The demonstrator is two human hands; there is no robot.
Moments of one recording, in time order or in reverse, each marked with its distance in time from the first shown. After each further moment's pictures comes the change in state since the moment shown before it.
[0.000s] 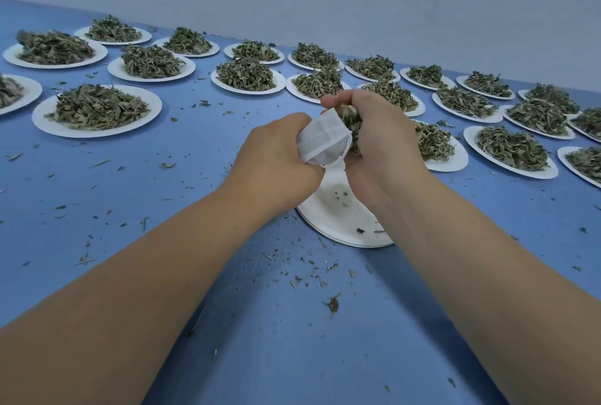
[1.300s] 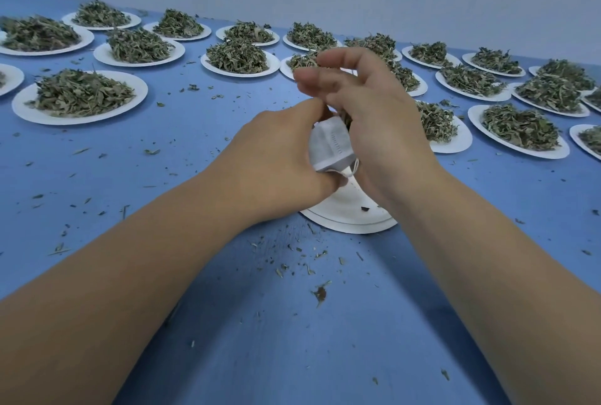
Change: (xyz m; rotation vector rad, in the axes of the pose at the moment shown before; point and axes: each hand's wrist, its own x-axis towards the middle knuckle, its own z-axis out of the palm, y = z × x) left_hand -0.017 0.027 -0.007 0.119 -0.160 0.091; right_hand -0.015 -0.003 -0.015 -0.210 -0.266 -0.220
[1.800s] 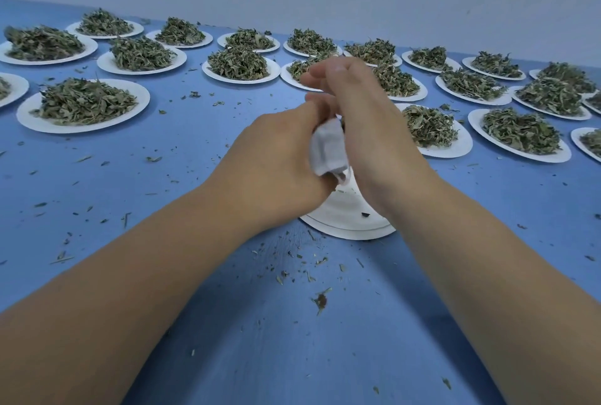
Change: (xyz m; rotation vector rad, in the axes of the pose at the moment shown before) left_hand 0.002 0.004 0.001 -0.008 0.078 0.063; right_hand -0.002 0.000 0.003 -0.199 0.006 0.056
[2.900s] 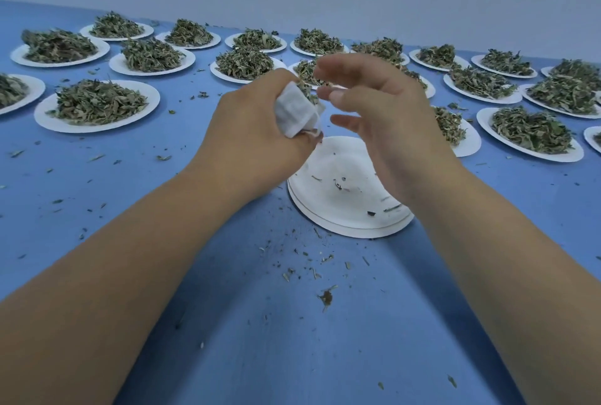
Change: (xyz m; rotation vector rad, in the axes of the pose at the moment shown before) left_hand 0.007 -0.024 -0.015 -0.092 0.229 -0.111; right_hand 0.012 0.008 -0.023 0.122 -0.098 -0.163
